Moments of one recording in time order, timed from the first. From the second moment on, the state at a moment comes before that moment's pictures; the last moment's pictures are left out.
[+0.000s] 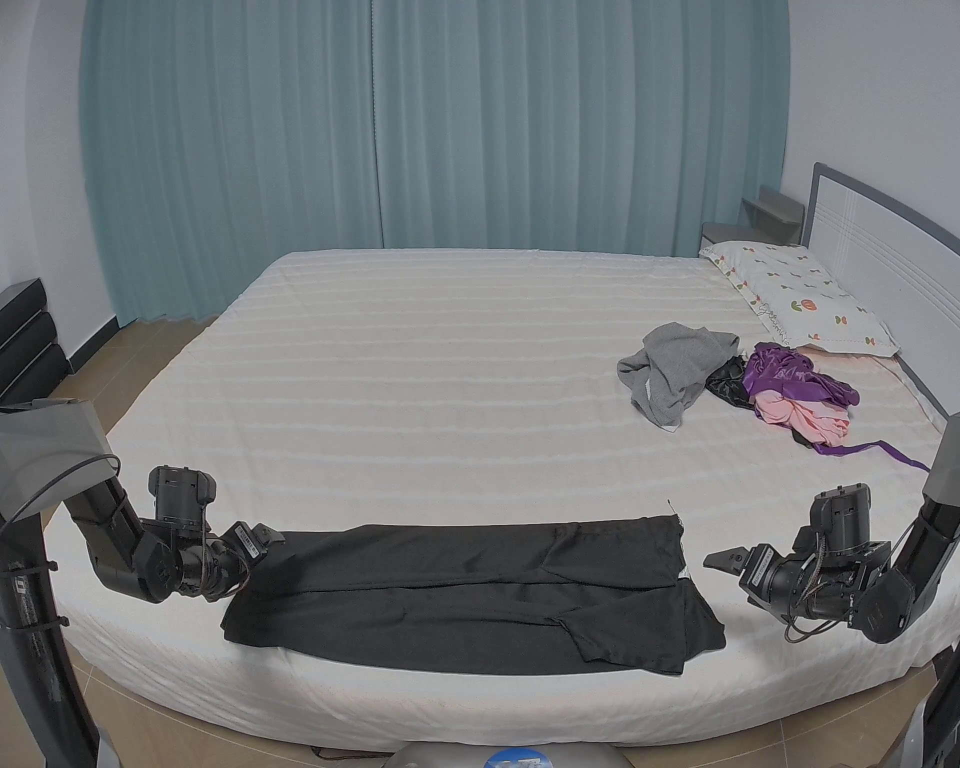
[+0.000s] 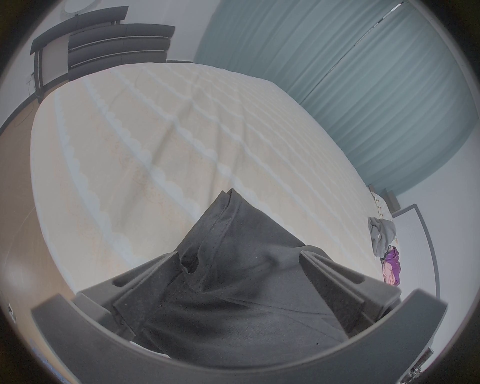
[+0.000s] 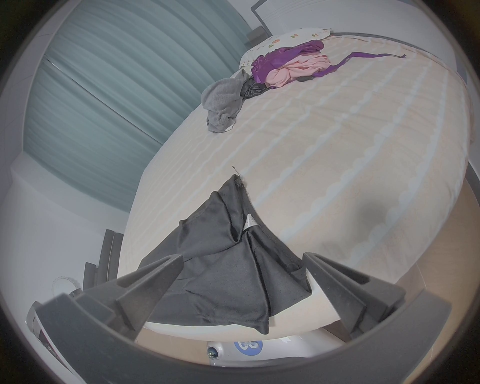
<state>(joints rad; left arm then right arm) 0.01 2.20 -0.64 -0.74 -0.07 -0.72 0.17 1.99 -0.29 -0.96 0.10 0.78</state>
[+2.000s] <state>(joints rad) 0.02 2.18 -0.63 -0.80 -0.06 -0.78 0.34 2.25 -0.77 -0.61 -0.02 0.89</state>
